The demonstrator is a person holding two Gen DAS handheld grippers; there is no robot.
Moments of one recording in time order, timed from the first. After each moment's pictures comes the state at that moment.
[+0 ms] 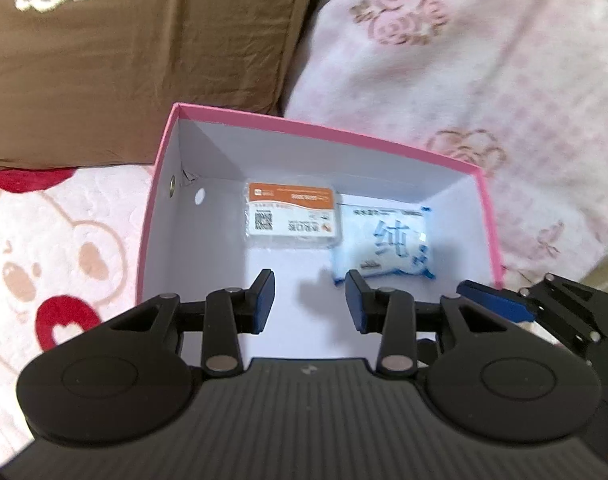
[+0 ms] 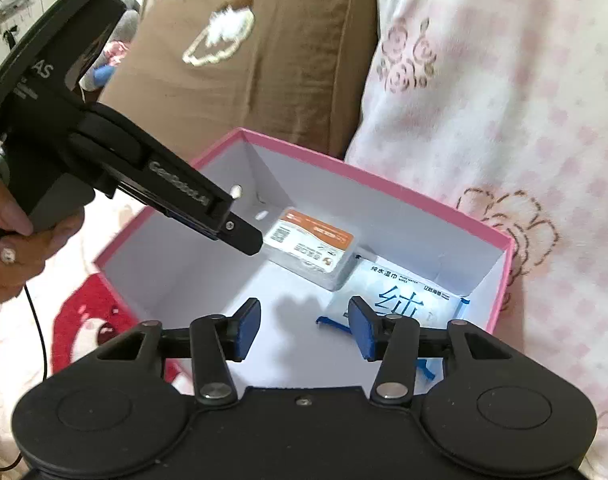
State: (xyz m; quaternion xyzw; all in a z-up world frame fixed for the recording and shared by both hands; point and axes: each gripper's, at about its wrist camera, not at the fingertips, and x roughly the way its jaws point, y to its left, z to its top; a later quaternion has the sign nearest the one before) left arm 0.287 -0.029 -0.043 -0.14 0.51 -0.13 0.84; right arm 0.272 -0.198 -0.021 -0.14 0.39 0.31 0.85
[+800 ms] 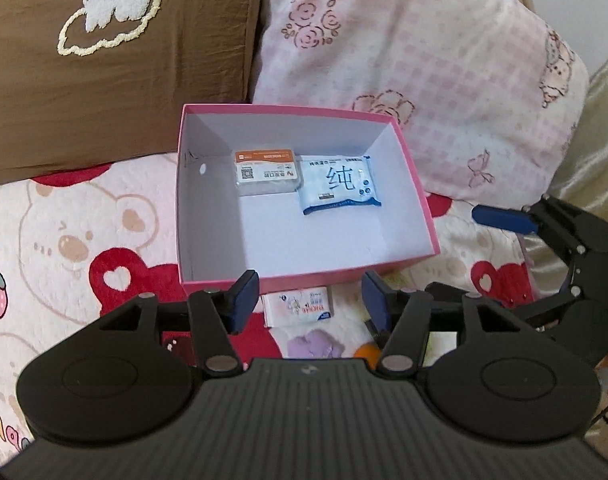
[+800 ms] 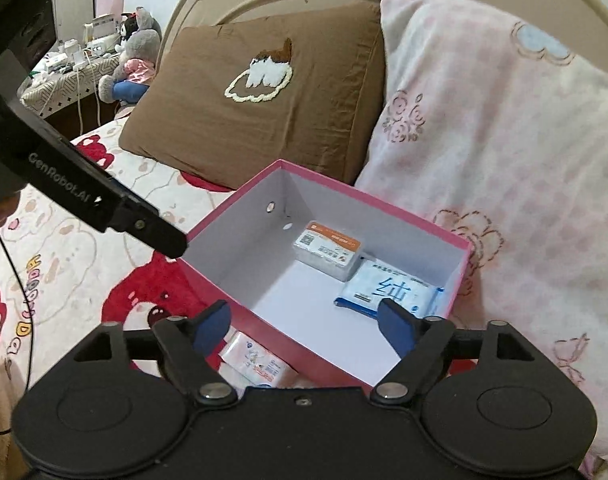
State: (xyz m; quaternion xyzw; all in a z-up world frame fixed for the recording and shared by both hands) left arm 0.167 -0.018 0.040 -0.08 0.49 -0.18 0.85; right arm 0.174 -0.219 0.045 -0.16 0.35 0.30 0.87
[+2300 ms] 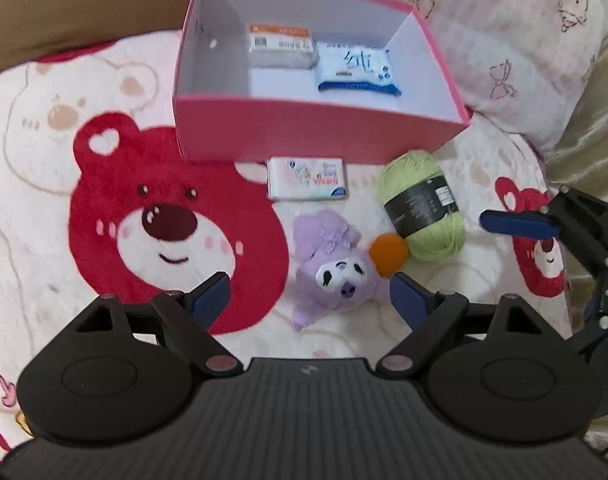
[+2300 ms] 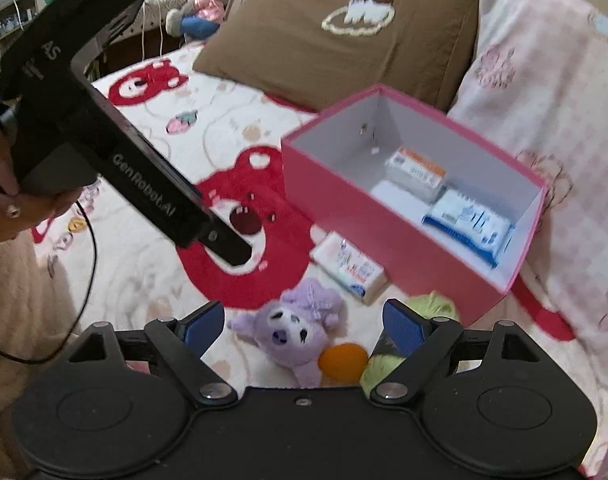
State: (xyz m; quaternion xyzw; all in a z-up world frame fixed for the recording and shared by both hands) left arm 0.090 -0.023 -0.059 -0.08 0.54 -0.16 0.82; right arm 0.078 -0.201 -0.012 -0.21 0.39 0.36 0.82
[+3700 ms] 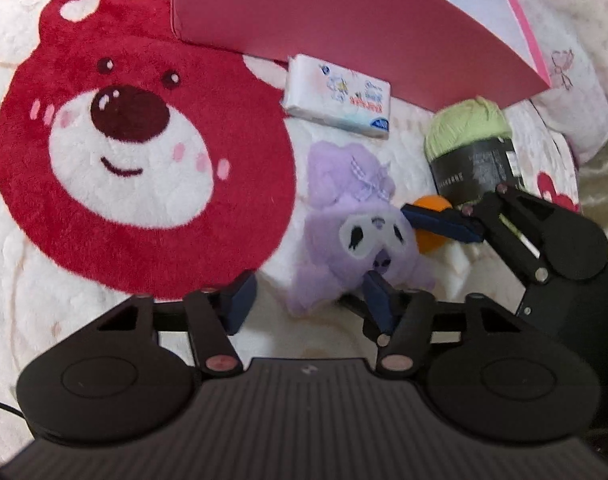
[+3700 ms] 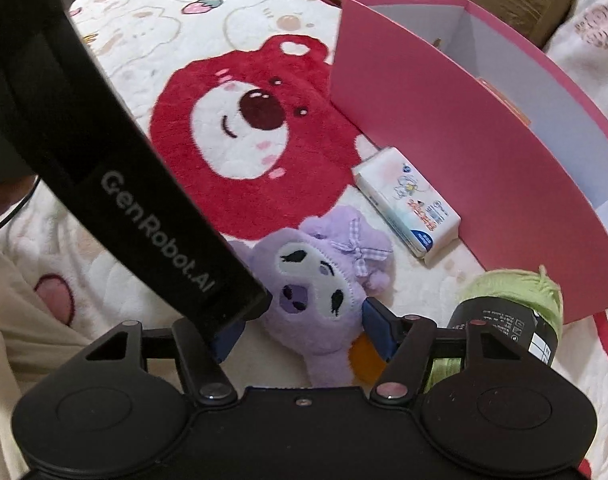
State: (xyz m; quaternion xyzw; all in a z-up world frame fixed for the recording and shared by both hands) left arm 0.100 -0.038 -0.159 -0.17 0.59 -0.13 0.78; right arm 0.097 -0.158 -0.133 -0.32 0.42 0.37 0.76
